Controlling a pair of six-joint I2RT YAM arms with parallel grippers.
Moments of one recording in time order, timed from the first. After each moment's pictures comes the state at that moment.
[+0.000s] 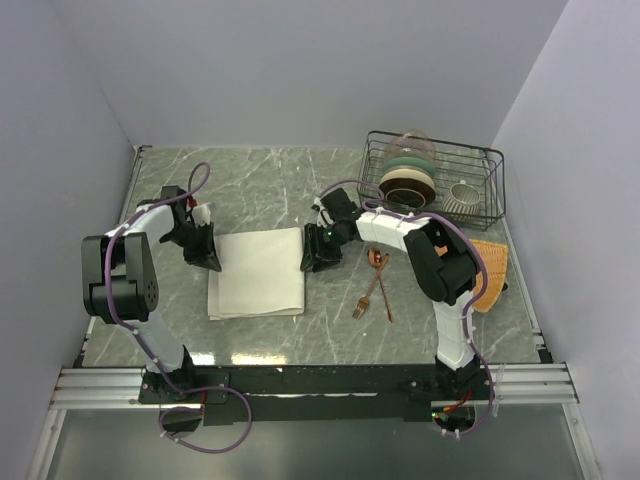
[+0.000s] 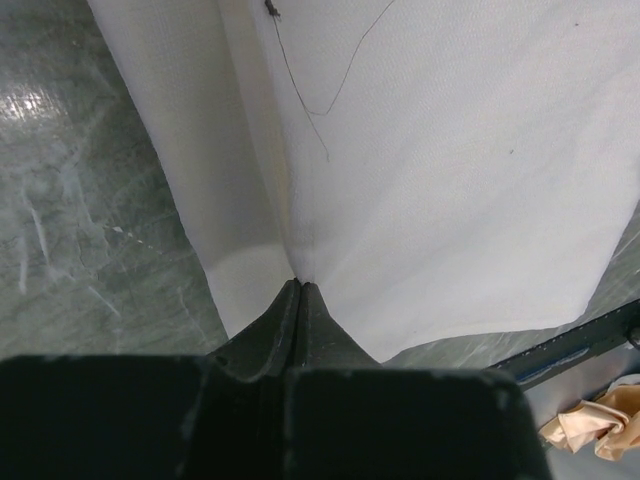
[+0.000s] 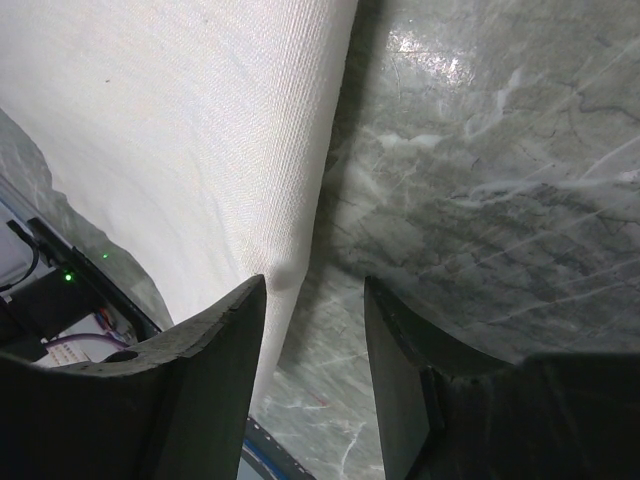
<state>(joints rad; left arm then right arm) 0.08 1.75 1.13 -0.80 0.42 0.01 0.59 2.04 1.36 -0.41 -0.49 0.52</state>
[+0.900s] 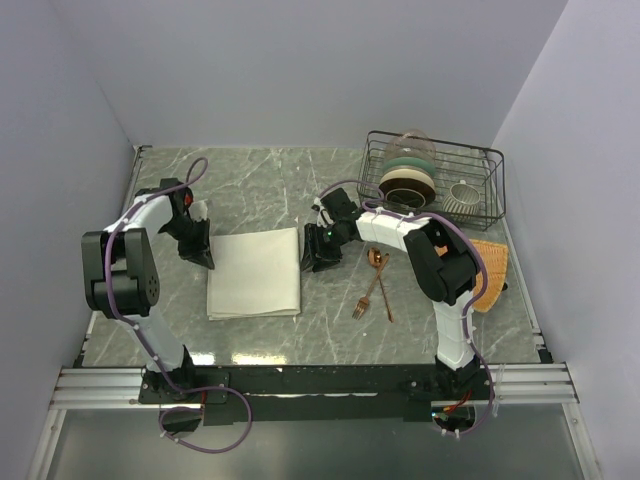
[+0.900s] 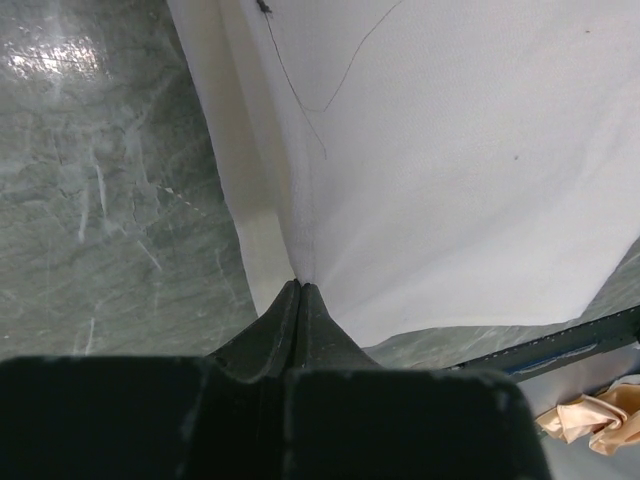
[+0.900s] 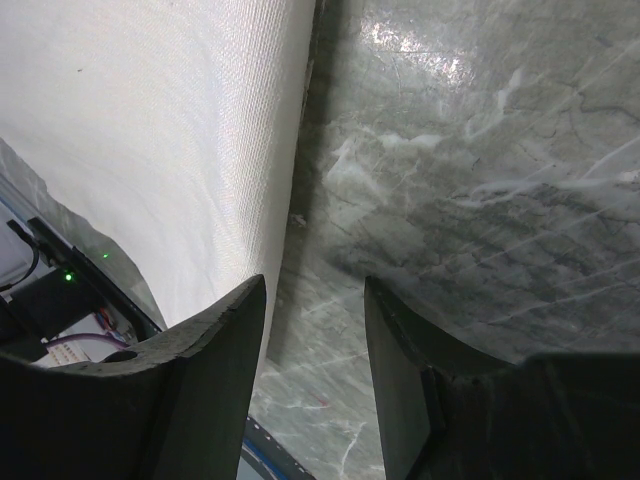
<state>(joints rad) 0.09 1.78 1.24 -0.94 0.33 0.01 0.59 2.04 1.36 -0.41 -0.49 0.52</state>
